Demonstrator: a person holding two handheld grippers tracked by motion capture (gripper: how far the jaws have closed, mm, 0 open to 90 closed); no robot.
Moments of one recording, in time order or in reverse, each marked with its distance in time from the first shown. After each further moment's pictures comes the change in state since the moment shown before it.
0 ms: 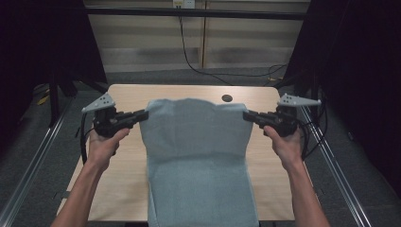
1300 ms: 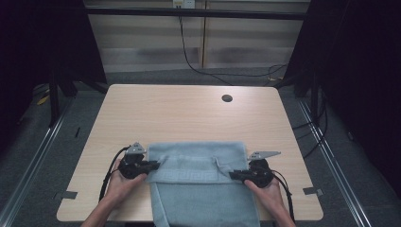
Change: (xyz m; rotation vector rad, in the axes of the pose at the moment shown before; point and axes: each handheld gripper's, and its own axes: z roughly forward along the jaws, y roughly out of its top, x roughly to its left) left arm 0.001 -0.126 0.064 0.407 0.049 -0.042; right arm 0.020 -0.153 0.049 0.405 -0.011 0.132
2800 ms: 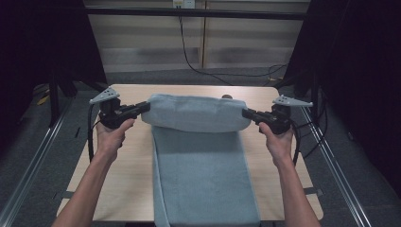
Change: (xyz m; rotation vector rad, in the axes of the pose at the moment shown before) left arm 0.010 0.120 -0.101 -0.466 0.006 0.014; right arm -0.025 0.130 -0.084 -0.460 -0.063 -0.054
